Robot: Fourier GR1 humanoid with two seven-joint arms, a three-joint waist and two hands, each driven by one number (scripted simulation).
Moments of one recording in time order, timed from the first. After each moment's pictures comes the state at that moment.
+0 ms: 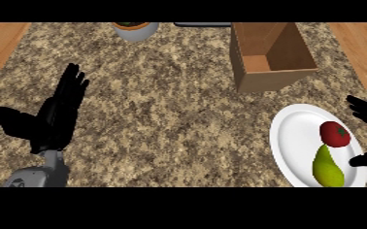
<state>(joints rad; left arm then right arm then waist) -0.10 0.16 0.03 -1.65 0.16 0.14 0.20 -0.18 -0.62 -0.29 -0.98 0.18 0.61 -0.04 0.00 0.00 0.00</state>
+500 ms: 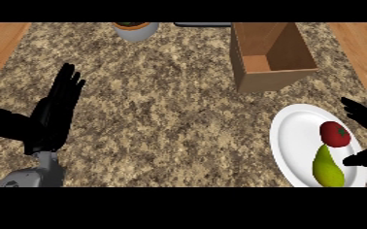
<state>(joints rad) -0.10 0.16 0.06 -1.67 0.15 0.11 0.22 -0.21 -0.59 -0.28 -0.92 0.24 0.60 -0.09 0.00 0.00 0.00</state>
